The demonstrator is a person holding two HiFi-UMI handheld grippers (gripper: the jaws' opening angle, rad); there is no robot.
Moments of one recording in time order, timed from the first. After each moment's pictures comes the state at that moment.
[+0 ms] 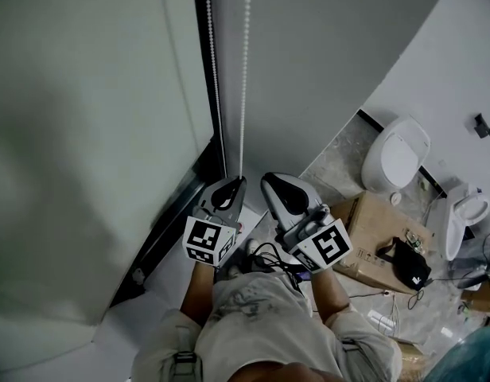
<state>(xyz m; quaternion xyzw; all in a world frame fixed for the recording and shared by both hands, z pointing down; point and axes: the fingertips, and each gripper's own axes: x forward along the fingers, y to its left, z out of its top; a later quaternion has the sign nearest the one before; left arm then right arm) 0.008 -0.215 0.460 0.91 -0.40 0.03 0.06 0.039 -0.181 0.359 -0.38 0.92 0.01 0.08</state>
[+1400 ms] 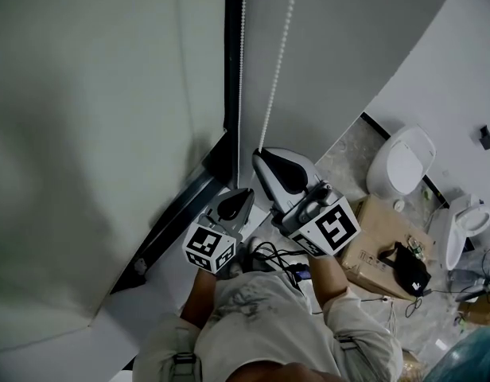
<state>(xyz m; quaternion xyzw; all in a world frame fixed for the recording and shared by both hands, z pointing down) -0.007 -0.157 0.470 0.92 -0.38 -0.01 0.12 -0.015 -0.167 0.293 -0.30 0.94 0.06 0.12</state>
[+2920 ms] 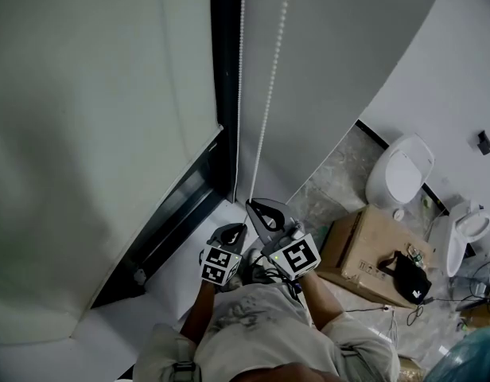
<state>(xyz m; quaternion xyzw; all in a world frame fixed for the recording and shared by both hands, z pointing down) -0.012 -0.125 0.623 0.89 -0.39 0.17 0.16 -0.020 -0.148 0.434 -0.34 0.94 0.07 0.00</state>
